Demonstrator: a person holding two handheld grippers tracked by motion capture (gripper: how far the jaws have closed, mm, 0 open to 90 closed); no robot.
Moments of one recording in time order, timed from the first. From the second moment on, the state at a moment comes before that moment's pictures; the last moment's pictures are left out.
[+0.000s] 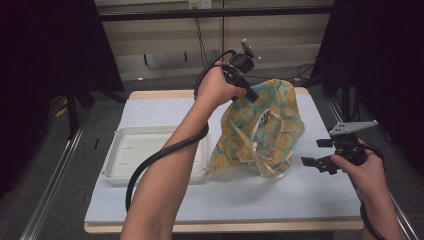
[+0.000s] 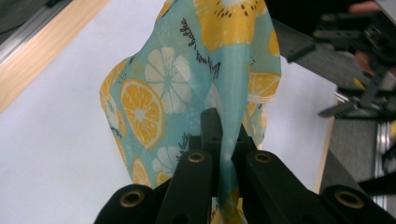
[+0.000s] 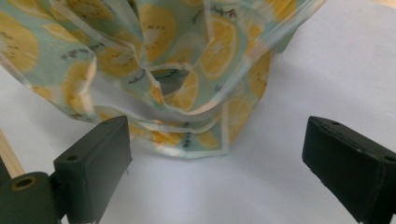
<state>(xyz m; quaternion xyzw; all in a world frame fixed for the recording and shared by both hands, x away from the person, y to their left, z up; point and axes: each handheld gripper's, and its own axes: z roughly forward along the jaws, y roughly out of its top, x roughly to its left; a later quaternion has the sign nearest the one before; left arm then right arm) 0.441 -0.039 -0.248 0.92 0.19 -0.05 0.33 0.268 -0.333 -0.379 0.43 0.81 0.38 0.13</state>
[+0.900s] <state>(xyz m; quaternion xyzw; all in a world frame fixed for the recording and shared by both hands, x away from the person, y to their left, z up) 0.430 -0.031 -0.249 0.94 0.13 -0.03 0.31 0.266 -0.330 -0.379 0.42 0.82 0.38 0.13</state>
